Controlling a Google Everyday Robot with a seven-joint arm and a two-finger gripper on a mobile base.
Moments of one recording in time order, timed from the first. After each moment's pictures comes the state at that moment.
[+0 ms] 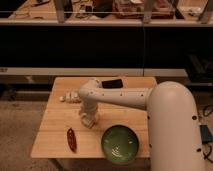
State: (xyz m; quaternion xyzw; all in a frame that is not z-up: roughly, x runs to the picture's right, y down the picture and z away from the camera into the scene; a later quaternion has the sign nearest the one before) arm -0.103 0.157 0.875 -0.24 -0.24 -0.49 0.80
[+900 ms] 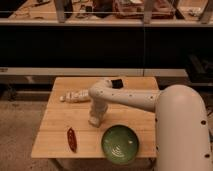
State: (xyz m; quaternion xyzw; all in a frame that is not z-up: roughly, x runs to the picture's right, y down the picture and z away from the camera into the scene) arm -0.022 0.159 0.886 -0.28 -0.21 -0.46 0.82
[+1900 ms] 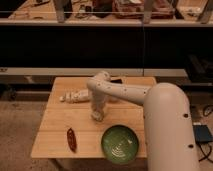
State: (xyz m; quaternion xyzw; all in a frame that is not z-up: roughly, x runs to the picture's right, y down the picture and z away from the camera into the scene) arm -0.064 0.132 0.905 -0.27 -0.22 -0.47 0.81
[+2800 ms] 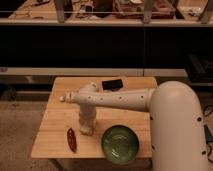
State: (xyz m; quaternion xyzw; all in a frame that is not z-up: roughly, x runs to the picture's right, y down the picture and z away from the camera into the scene) arm -0.100 0.198 0.842 -0.25 -0.26 -0.56 0.75
